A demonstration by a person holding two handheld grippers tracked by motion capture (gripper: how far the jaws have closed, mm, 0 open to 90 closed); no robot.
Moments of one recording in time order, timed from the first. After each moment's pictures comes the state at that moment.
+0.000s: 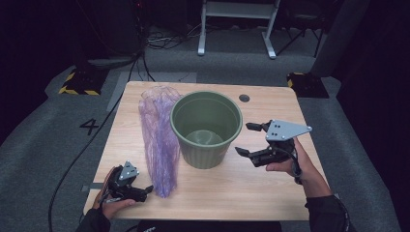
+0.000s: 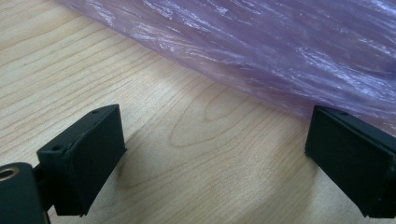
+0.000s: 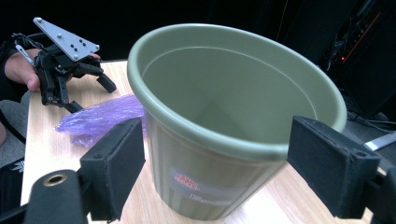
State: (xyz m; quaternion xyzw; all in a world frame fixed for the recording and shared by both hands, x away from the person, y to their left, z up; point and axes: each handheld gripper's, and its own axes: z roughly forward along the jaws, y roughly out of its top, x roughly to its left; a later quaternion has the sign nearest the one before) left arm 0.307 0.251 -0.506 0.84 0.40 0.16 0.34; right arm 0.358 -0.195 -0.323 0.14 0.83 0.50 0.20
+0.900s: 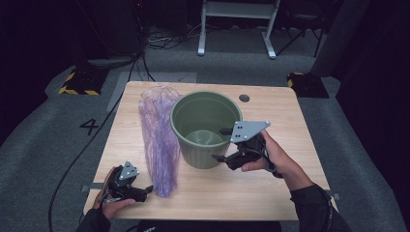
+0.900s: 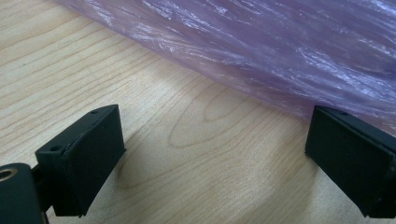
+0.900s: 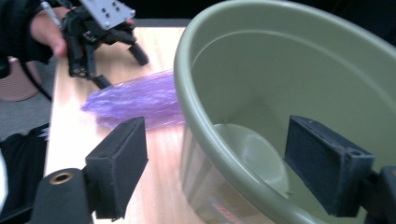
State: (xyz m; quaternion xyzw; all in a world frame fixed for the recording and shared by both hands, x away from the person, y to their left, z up) left arm 0.308 0.251 -0.506 0.84 0.40 0.16 0.34; right arm 0.368 -0.128 -0.329 0.08 0.89 0.43 0.14
